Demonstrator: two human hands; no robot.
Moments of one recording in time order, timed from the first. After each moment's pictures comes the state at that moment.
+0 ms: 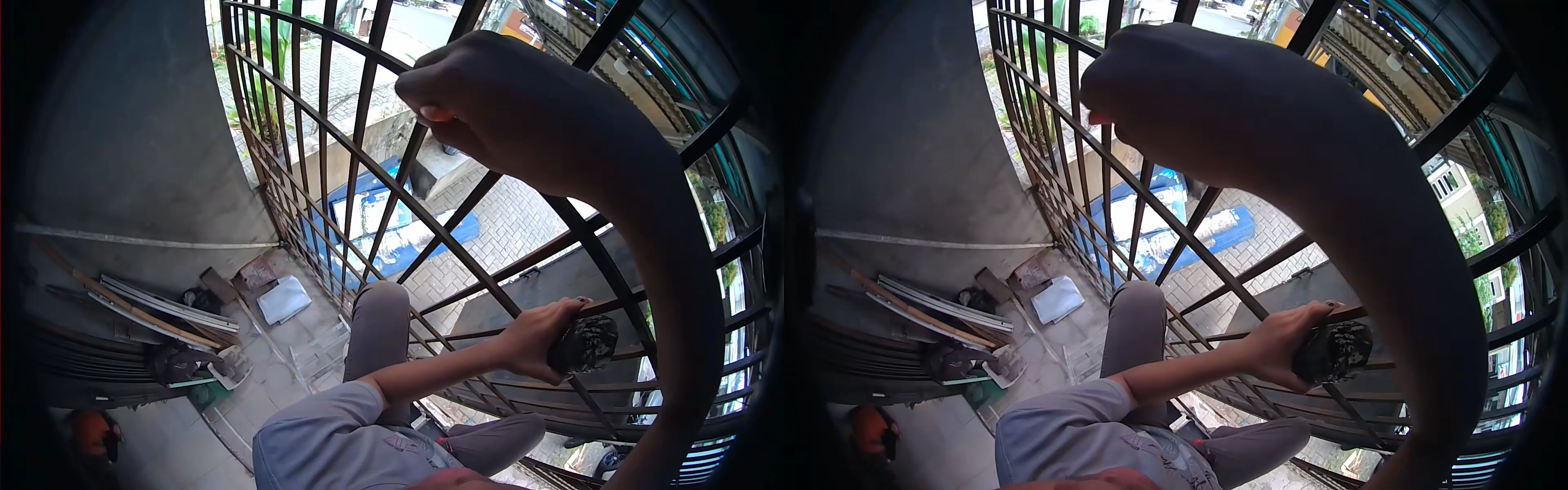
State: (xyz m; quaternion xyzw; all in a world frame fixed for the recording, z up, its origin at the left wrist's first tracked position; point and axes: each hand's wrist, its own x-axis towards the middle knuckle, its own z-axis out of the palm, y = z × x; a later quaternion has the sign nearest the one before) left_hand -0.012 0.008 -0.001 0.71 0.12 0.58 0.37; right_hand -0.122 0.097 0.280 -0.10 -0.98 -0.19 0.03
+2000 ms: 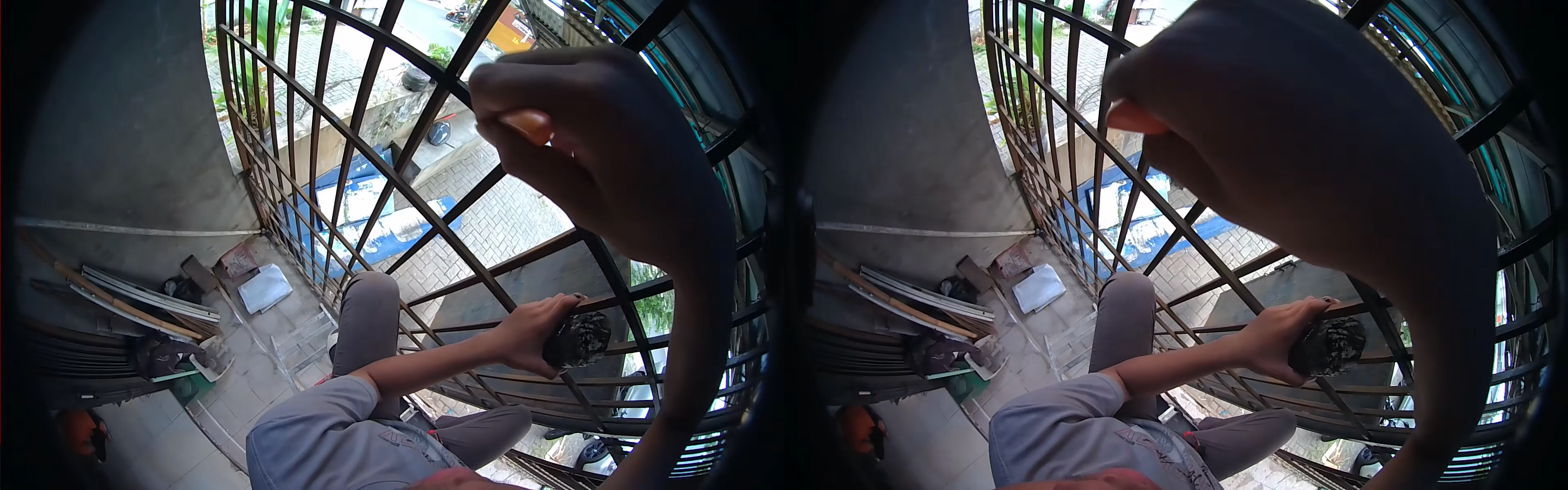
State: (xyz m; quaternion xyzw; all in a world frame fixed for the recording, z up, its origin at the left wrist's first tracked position) left_hand -0.010 0.008 -0.002 0.71 0.11 0.58 0.37; right_hand -0.114 0.050 0.298 -0.14 -0.97 -0.18 0.05
